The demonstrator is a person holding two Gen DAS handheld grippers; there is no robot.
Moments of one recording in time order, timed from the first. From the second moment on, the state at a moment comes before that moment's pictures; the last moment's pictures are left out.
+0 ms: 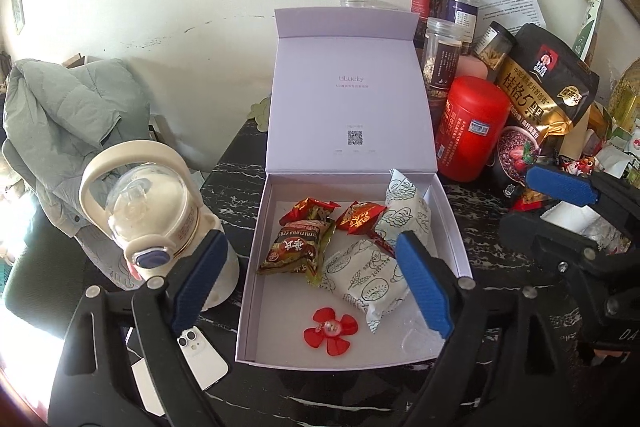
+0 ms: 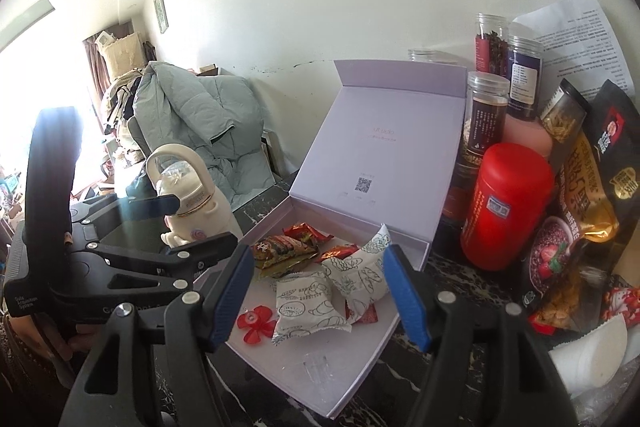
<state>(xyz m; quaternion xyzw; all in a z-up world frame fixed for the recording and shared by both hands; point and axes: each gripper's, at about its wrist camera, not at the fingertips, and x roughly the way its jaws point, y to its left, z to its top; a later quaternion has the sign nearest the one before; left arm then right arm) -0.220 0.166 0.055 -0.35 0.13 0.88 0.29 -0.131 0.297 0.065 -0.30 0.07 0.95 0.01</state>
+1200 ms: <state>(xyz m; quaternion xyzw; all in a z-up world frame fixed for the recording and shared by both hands) -0.105 0.089 0.103 -0.29 0.11 0.92 0.23 -0.033 0.246 0.090 -0.29 0.03 0.96 0.00</state>
